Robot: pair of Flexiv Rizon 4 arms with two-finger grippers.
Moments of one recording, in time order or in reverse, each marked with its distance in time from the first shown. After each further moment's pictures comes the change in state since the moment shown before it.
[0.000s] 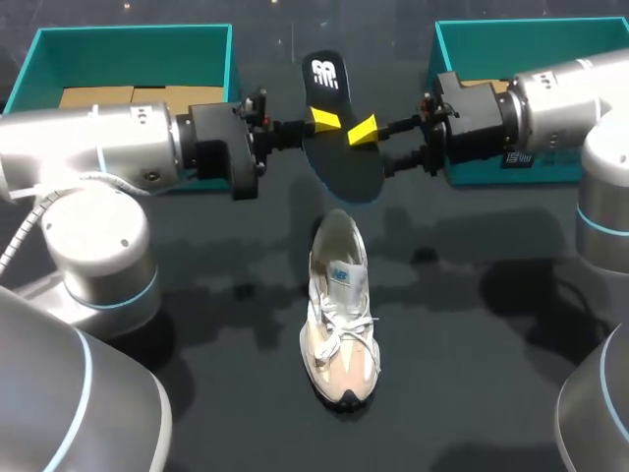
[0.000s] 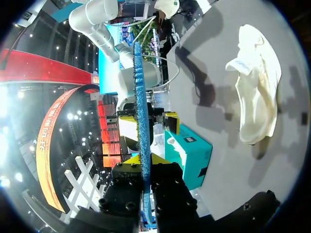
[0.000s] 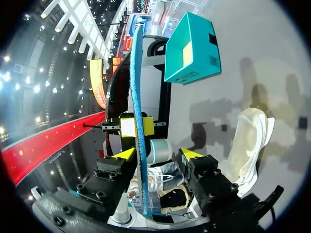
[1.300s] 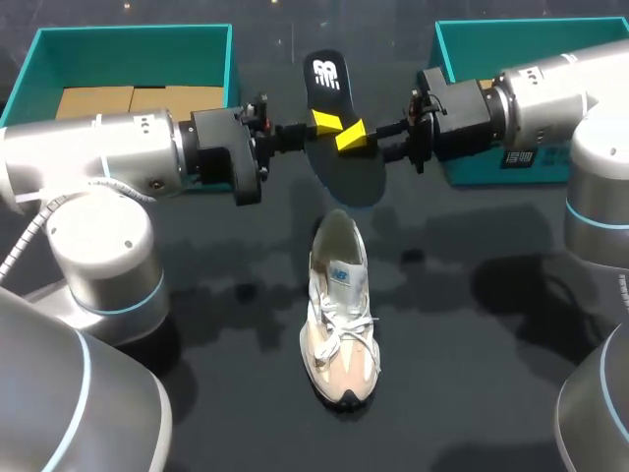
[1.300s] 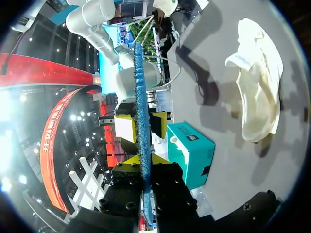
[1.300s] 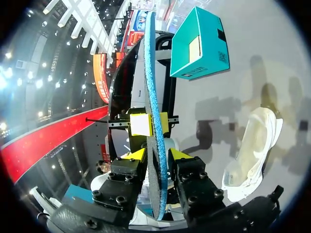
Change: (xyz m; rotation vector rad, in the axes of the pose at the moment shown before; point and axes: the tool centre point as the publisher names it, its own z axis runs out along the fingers) left arm 0.003 0.000 0.002 -0.010 -0.030 0.027; right arm 0.013 -0.006 0.015 0.044 0.027 -0.026
